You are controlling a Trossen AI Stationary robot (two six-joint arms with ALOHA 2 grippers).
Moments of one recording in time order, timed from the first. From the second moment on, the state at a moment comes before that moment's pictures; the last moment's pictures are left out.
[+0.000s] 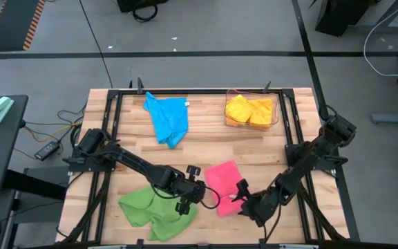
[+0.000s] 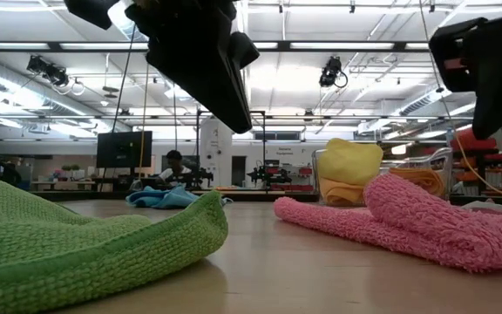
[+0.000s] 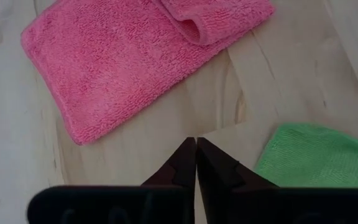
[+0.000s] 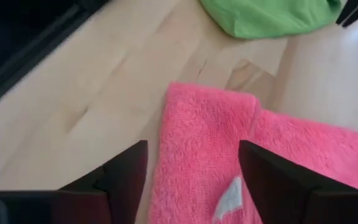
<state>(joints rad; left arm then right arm) -0.42 1.92 1.42 -0.54 -0.21 -0.04 0.77 1.61 0.76 0.00 0.37 0.07</state>
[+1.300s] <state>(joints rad) -0.40 1.92 1.42 -0.56 -0.21 -0.04 0.74 1.82 0.81 -0.06 0.44 0.03</state>
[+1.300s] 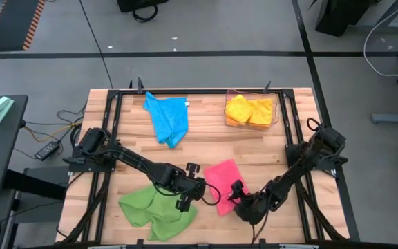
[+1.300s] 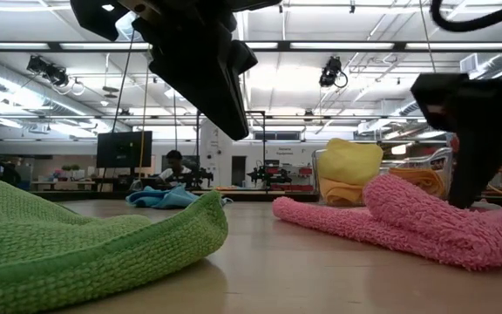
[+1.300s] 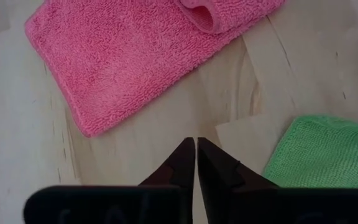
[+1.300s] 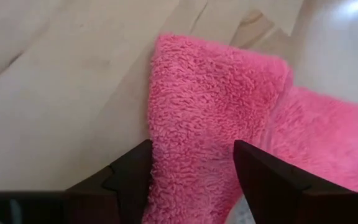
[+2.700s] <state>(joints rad) -0.43 1.94 1.42 -0.55 -0.21 -0.07 0.57 1.65 0.79 -0.03 -0.60 0.31</state>
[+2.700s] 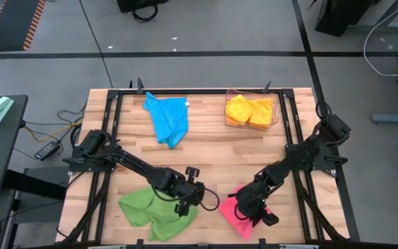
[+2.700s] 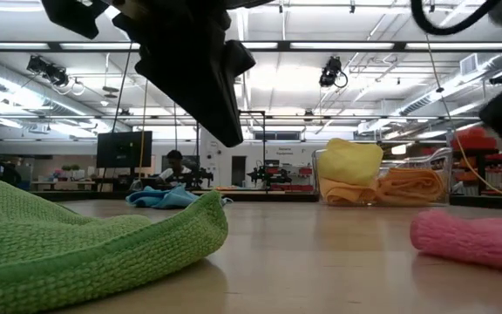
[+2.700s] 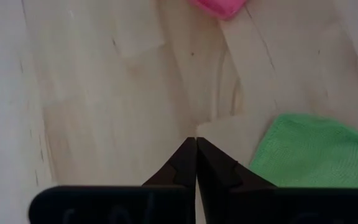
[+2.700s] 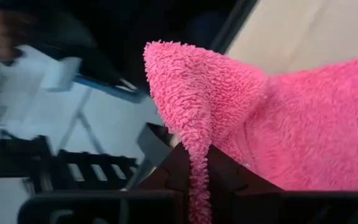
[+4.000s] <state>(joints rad) -0.43 1.94 1.42 -0.55 -0.21 -0.06 0.42 1.78 0.87 -0.15 -0.52 0.12</state>
